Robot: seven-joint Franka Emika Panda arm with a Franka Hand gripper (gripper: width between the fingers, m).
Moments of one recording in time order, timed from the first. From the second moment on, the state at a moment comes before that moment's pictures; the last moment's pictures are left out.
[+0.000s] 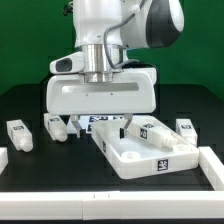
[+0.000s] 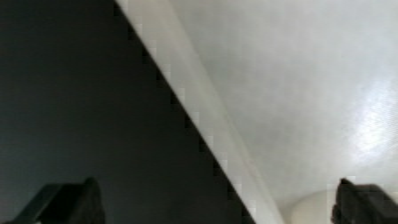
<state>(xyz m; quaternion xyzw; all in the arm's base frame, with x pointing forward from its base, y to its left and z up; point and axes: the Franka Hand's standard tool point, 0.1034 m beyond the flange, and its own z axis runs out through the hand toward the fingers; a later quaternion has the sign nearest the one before) 0.484 -0.035 0.033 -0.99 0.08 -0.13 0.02</state>
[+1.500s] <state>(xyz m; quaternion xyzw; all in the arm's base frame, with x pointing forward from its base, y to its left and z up) 0.489 -0.031 0.014 -0.98 -0.15 -0.07 0.04</state>
